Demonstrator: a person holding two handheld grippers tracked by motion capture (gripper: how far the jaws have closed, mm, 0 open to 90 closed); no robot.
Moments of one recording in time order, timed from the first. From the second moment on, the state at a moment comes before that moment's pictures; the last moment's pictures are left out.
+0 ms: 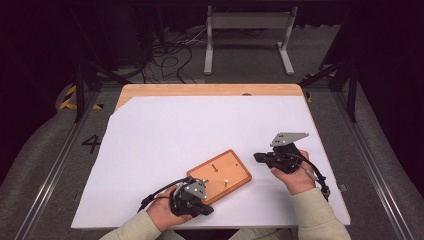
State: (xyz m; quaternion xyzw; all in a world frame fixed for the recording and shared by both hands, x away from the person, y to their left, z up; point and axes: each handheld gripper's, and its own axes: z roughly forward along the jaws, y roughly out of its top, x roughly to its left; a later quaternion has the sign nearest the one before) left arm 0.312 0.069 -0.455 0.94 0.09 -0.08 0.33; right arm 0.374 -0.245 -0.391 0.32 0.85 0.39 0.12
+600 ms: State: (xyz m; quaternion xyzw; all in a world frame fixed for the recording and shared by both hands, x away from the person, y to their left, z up) left arm 0.344 0.090 -0.456 0.92 0.18 -0.01 0.35; right arm 0.371 -0.250 -0.394 0.33 0.85 0.39 0.12
